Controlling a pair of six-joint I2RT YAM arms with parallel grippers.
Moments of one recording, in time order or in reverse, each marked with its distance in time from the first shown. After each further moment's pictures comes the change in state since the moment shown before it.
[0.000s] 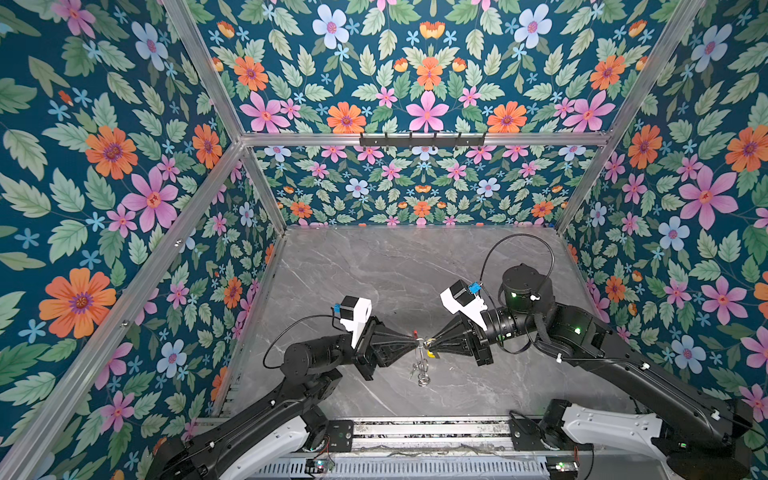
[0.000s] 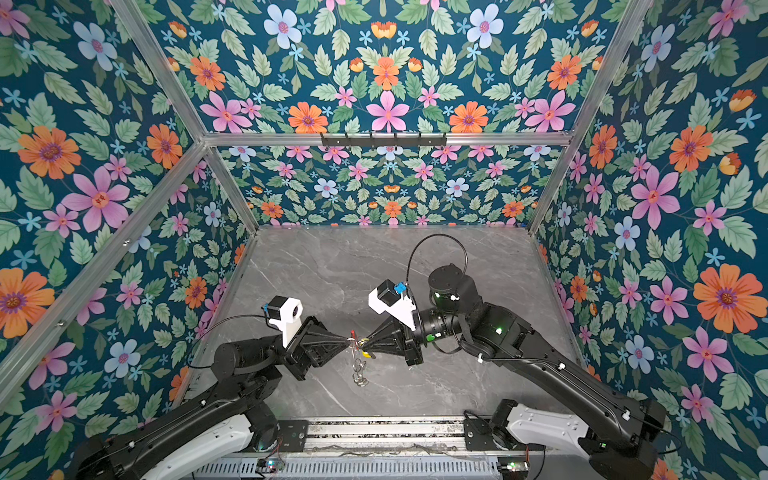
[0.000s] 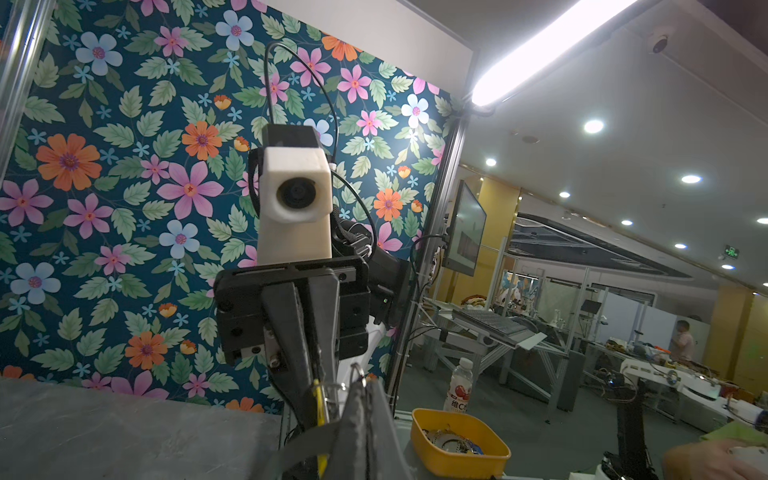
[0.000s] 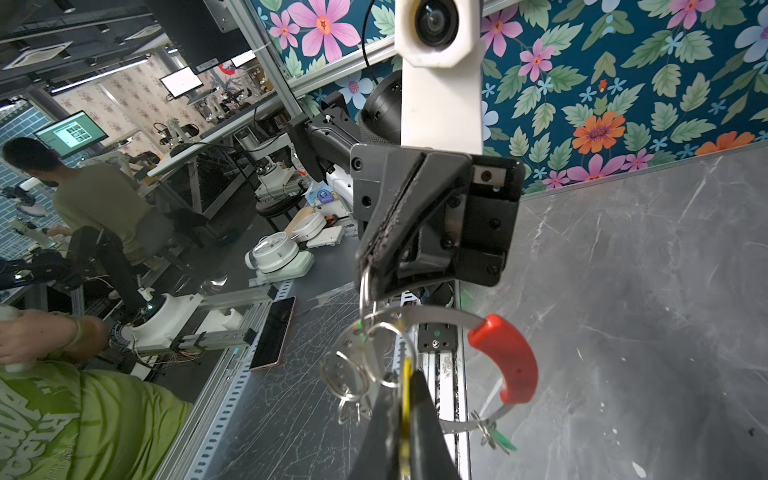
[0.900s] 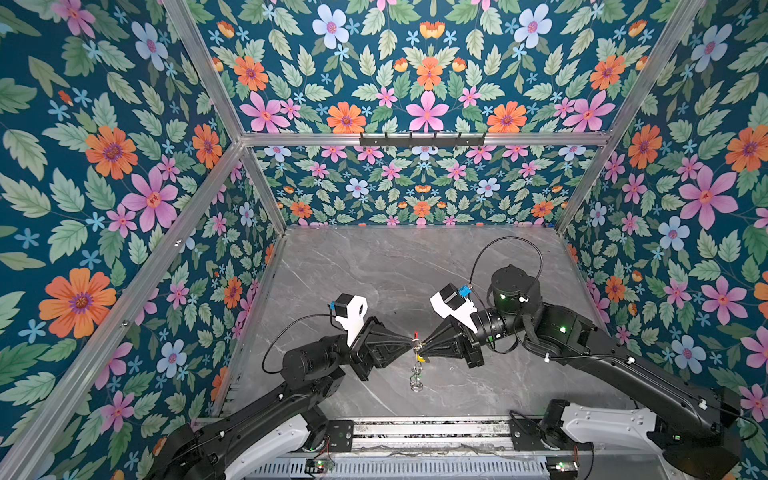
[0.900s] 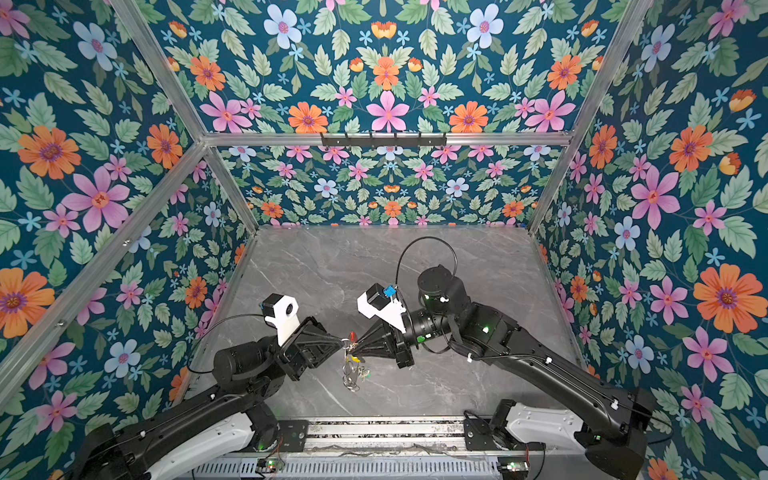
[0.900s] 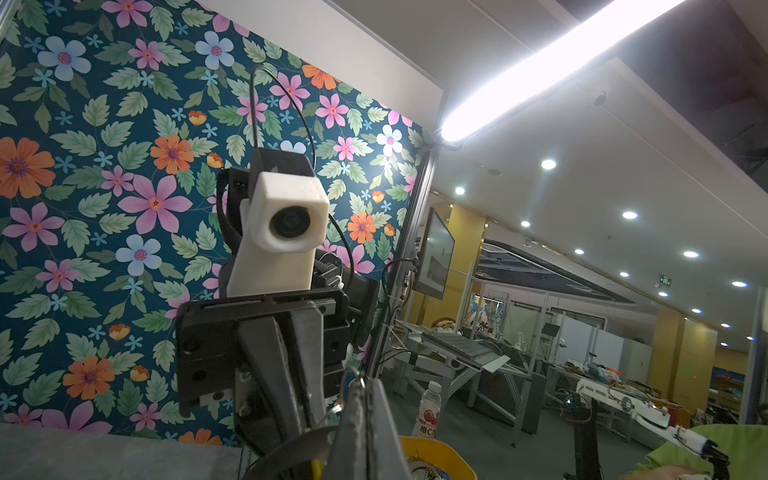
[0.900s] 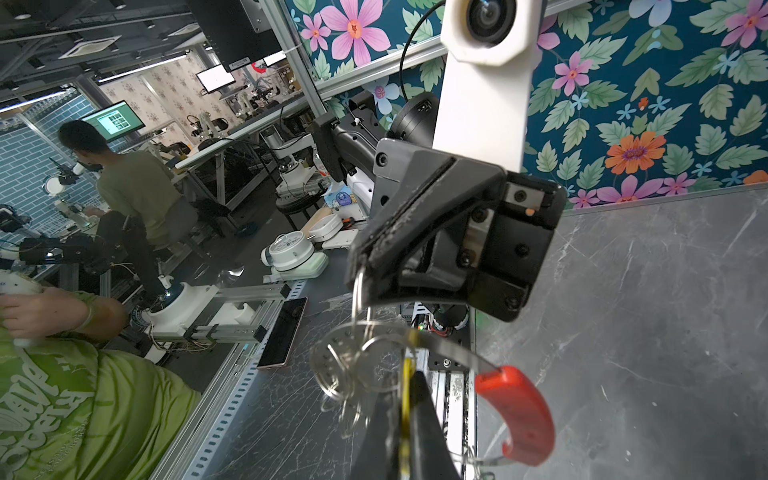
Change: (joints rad) left arm 0.000 0.050 -0.017 0.203 -0.021 -0.149; right arm 0.051 0.053 -0.009 0.097 -0.024 -0.004
